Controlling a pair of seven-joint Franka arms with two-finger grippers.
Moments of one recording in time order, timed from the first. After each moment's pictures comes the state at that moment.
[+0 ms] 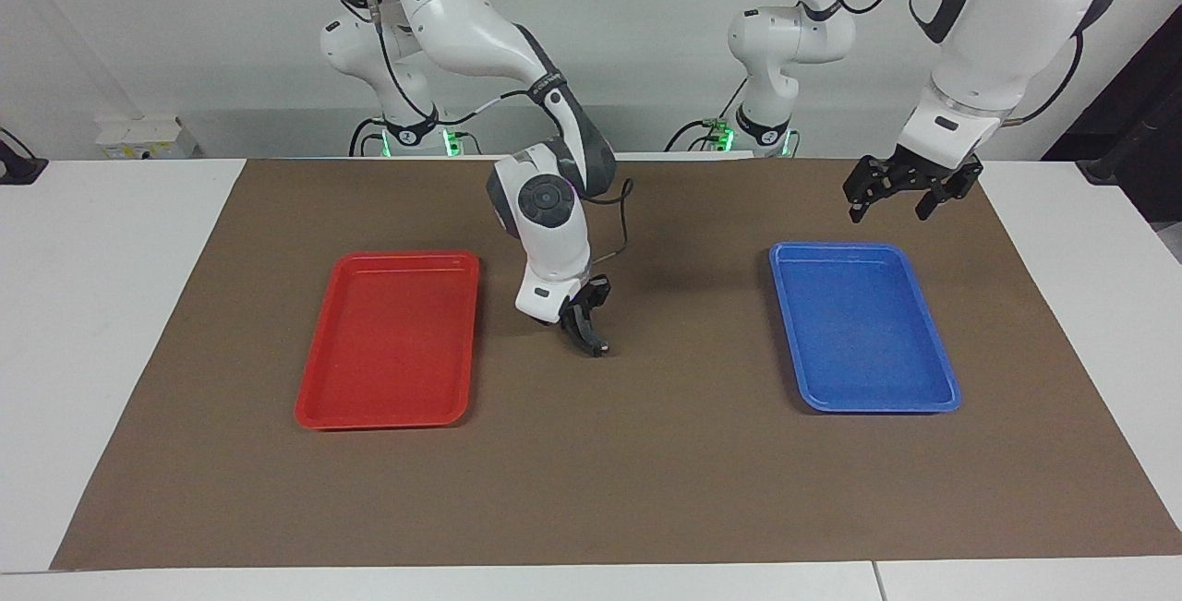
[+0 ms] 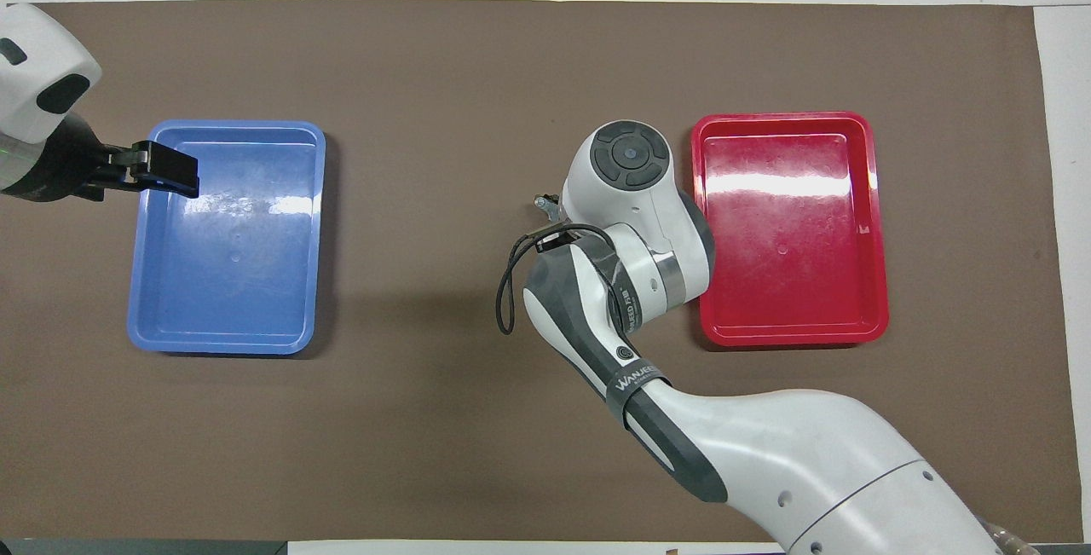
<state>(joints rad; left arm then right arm) -0.09 0.01 -0.05 -1.64 0.01 1.65 -0.10 0.63 0.49 -0.11 -1.70 0.21 2.16 0.10</state>
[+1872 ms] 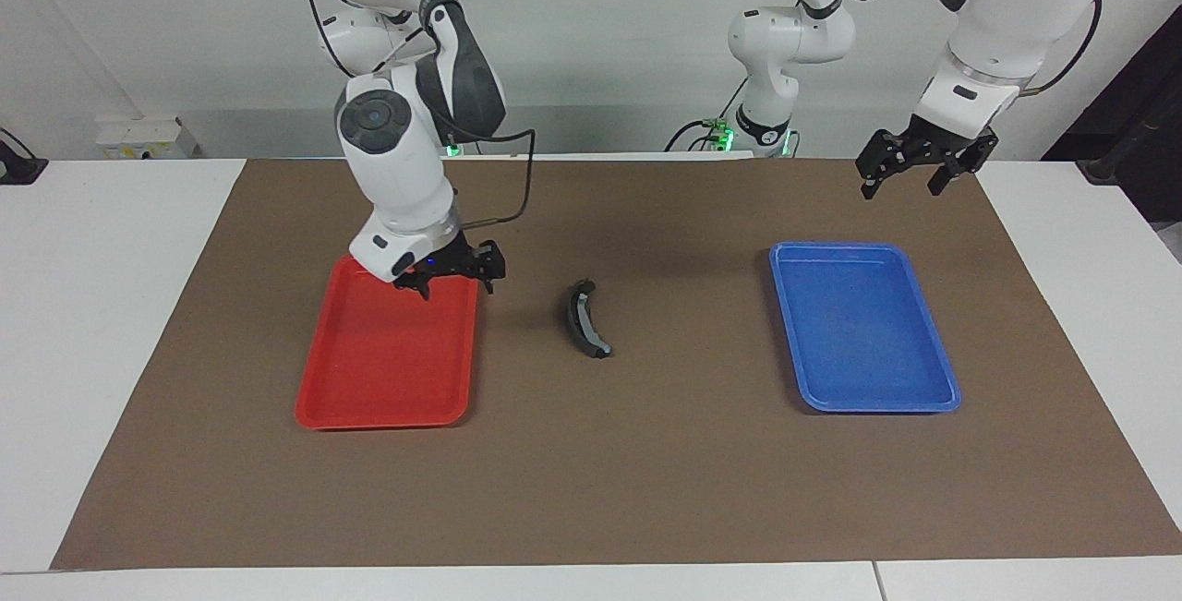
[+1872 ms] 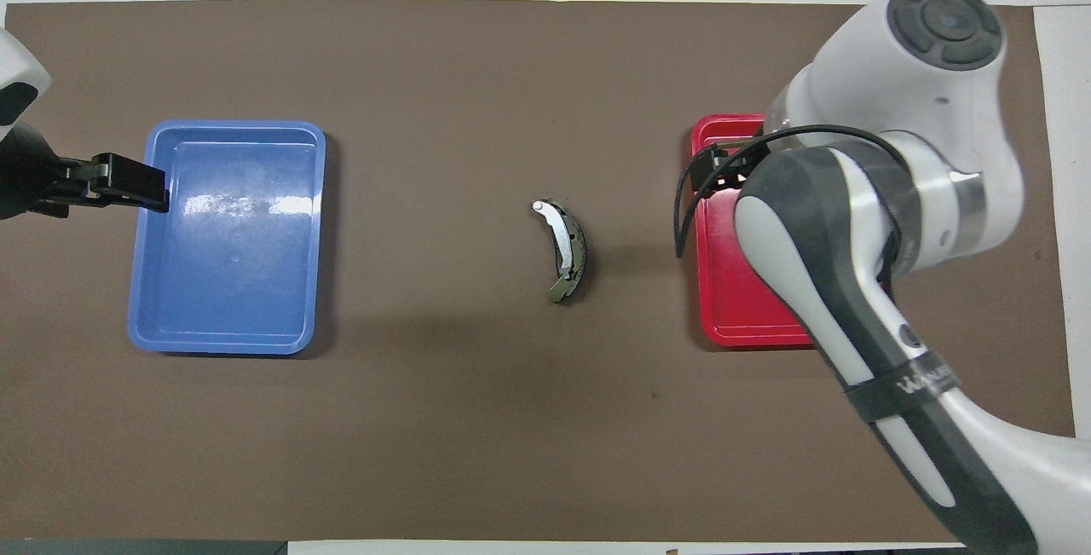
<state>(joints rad) -0.08 -0.03 -0.05 -1.62 0.01 1.58 -0.10 0.36 0.21 -0.14 -1.65 0.08 1.78 0.18</state>
